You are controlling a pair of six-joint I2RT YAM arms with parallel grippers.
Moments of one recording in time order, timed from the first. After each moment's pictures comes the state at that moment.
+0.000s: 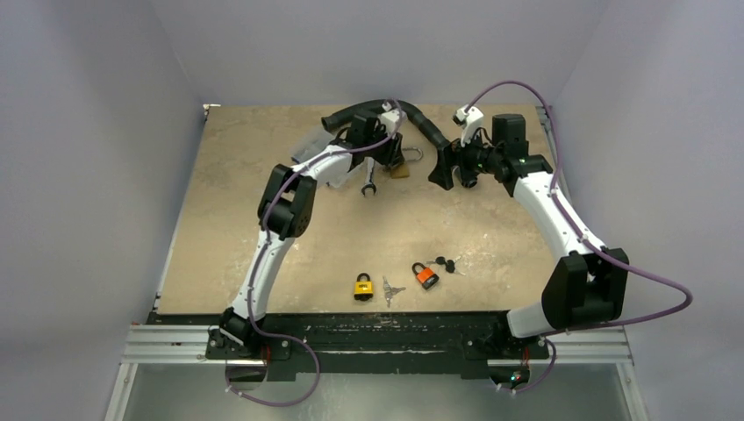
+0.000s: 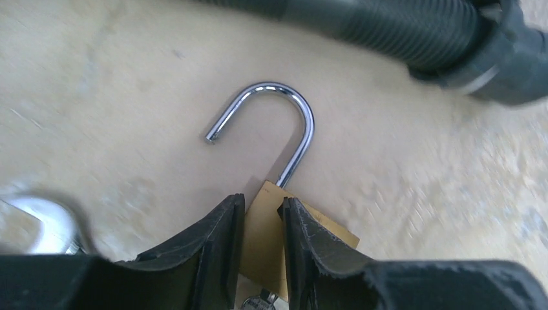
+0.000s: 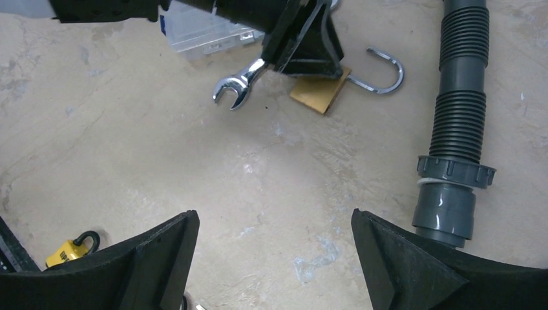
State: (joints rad) left arm -0.48 2.57 2.11 -0.07 0.44 -0.01; right arm 0.14 1.45 1.23 -0.45 -0.54 -0.19
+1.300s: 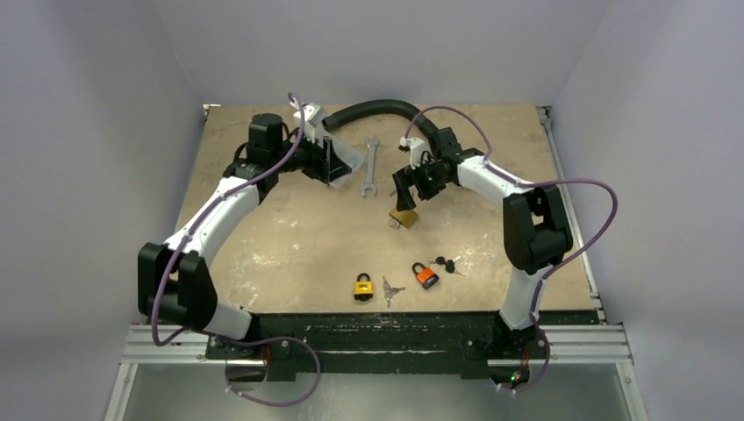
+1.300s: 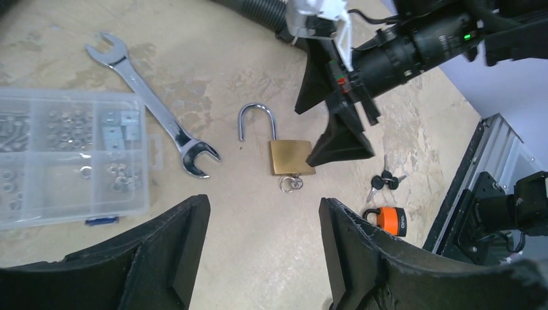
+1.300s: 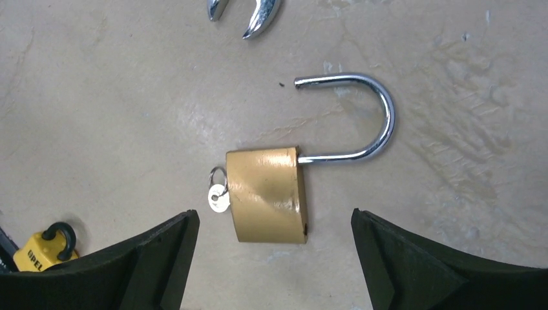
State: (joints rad) left arm -0.27 1.49 1.17 -0.14 0.66 -0.13; right arm 0.34 1.86 1.33 -0.52 -0.43 -0.17
